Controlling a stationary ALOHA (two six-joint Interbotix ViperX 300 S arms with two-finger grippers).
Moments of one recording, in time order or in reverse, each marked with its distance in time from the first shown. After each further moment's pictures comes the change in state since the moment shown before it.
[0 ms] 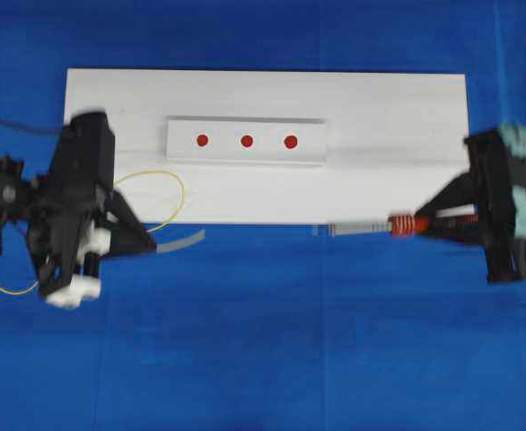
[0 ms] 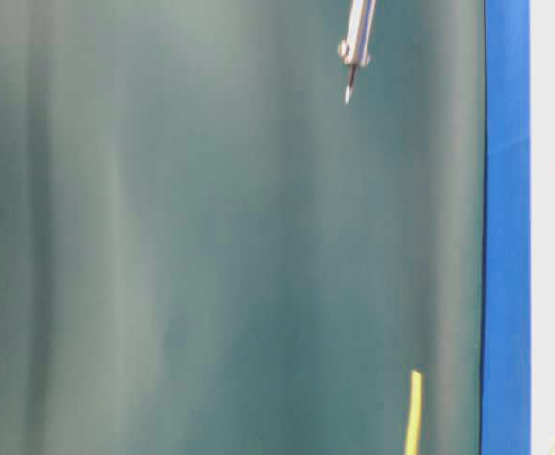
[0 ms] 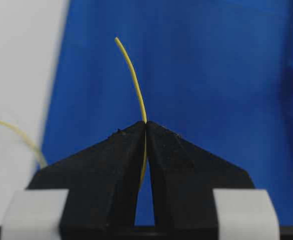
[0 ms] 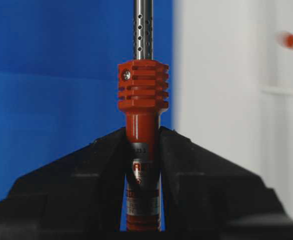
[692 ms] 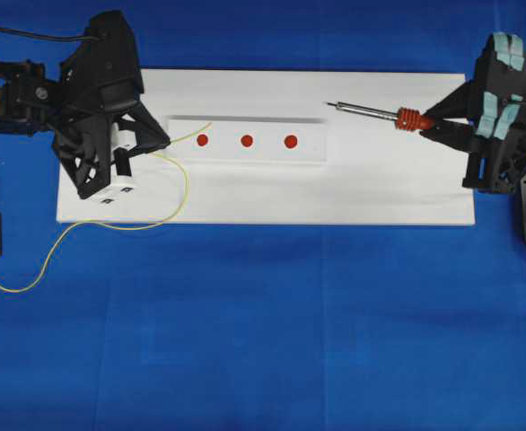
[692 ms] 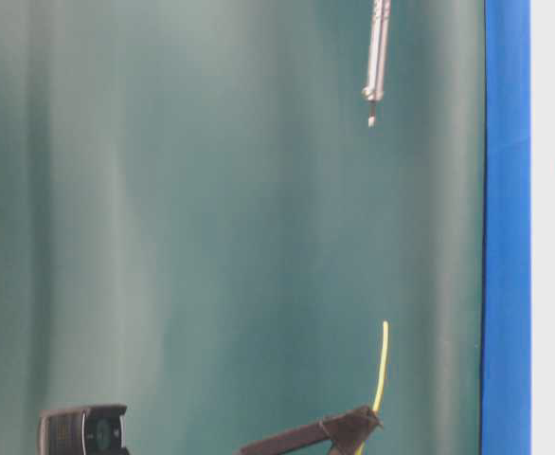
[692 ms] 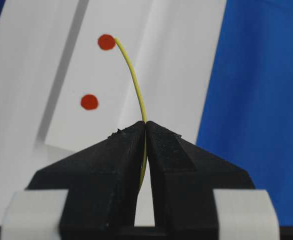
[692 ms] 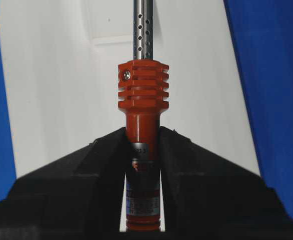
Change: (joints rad) left arm 0.353 0.021 -0.054 0.000 0.109 0.259; right arm -0.446 -0.009 0.000 -0.044 0.107 -0.178
